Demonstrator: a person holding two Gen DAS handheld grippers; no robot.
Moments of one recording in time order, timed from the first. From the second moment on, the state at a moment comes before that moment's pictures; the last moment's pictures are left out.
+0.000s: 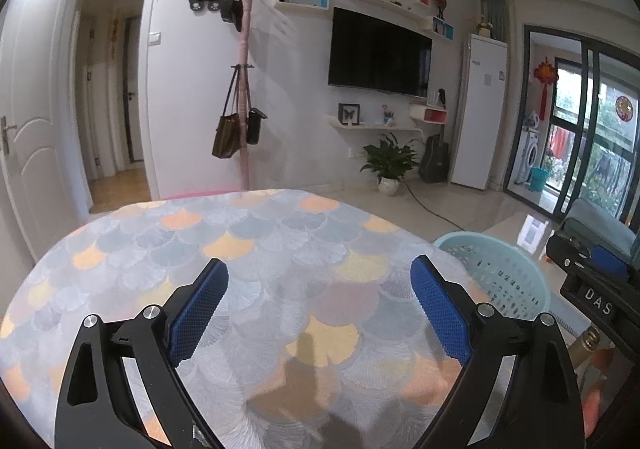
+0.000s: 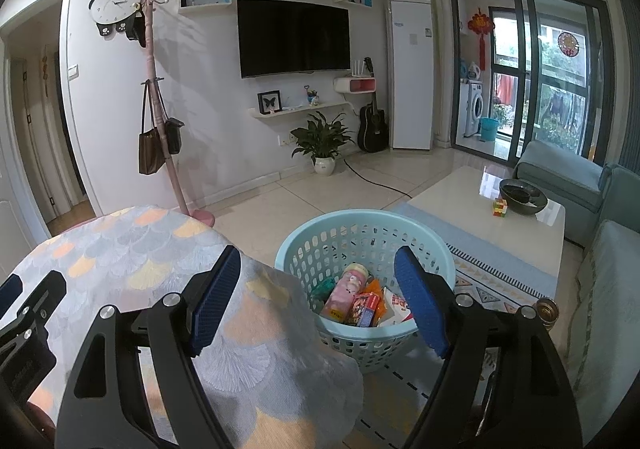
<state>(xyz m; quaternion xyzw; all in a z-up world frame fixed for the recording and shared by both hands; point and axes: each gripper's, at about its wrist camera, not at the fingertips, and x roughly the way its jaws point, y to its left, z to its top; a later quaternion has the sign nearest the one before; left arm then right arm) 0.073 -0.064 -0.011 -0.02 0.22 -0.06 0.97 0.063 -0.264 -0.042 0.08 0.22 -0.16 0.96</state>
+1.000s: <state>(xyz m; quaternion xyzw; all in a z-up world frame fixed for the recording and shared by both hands) 0.067 -0.068 -0.008 0.00 0.21 -0.03 0.98 0.059 -0.255 -0.036 0.07 0.22 -0.15 0.96</state>
